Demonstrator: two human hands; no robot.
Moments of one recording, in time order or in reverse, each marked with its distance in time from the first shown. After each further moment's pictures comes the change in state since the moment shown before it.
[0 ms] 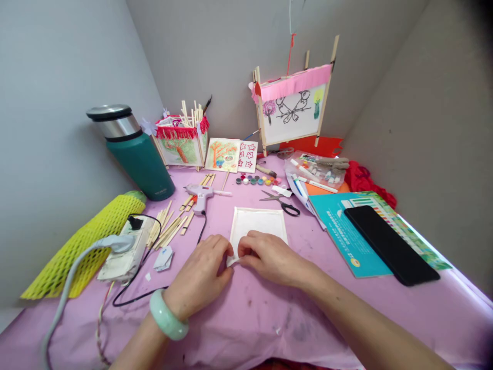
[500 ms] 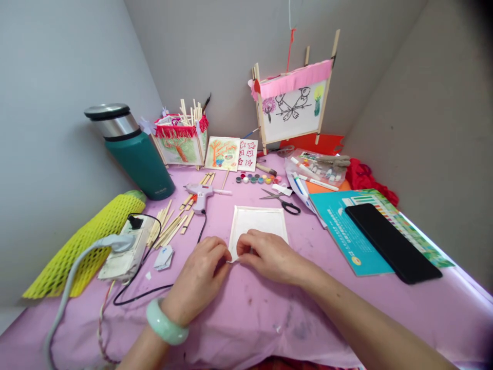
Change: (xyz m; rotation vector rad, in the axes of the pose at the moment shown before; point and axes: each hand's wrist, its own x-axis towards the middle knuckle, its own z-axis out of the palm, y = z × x) left_hand -0.008 -0.004 0.007 -0.075 0.089 0.005; right_hand -0.001 0.000 0.002 0.041 0.010 0.018
